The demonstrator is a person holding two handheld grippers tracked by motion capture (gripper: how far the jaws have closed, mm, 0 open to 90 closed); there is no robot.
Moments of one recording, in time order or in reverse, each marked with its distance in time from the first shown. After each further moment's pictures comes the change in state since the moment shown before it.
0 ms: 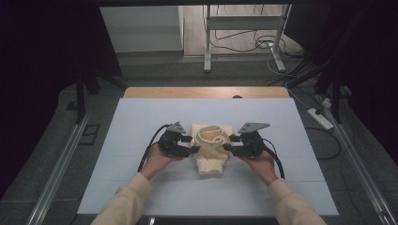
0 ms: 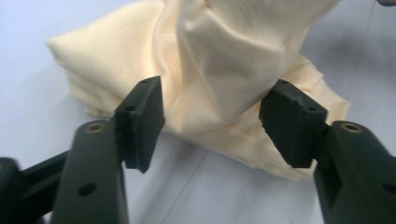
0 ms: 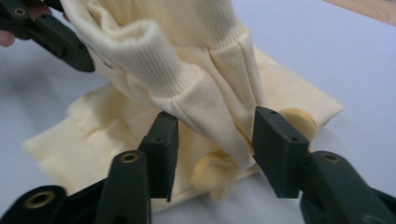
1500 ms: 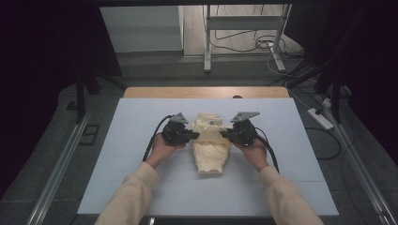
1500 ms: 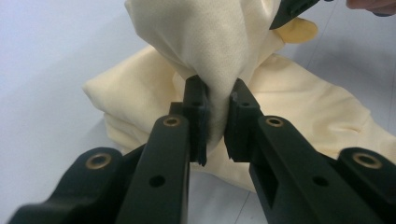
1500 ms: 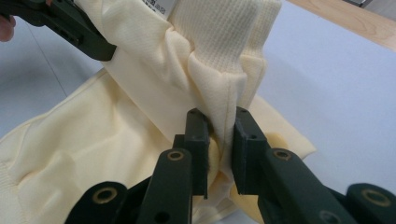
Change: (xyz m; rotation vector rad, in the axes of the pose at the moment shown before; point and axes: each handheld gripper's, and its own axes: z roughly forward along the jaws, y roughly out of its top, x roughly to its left) left arm 0.028 0.021 0.021 -0.022 0.018 0.016; right arm -0.023 0.025 0.032 0.037 -0.042 -0.038
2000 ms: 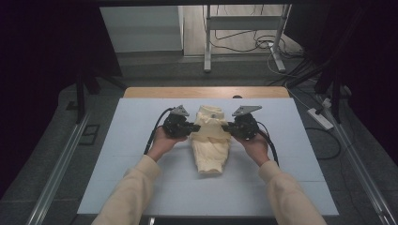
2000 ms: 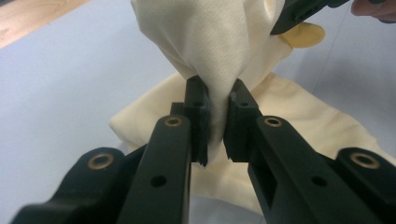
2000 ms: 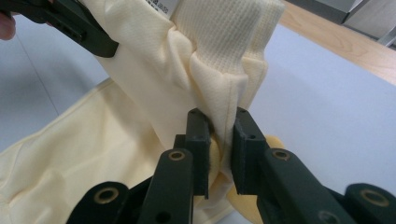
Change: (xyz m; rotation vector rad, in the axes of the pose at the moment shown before) left arm 0.007 0.020 -0.005 -0.019 0.023 0.018; right arm -0.009 0.015 -0.007 -0.020 -0.025 -0.003
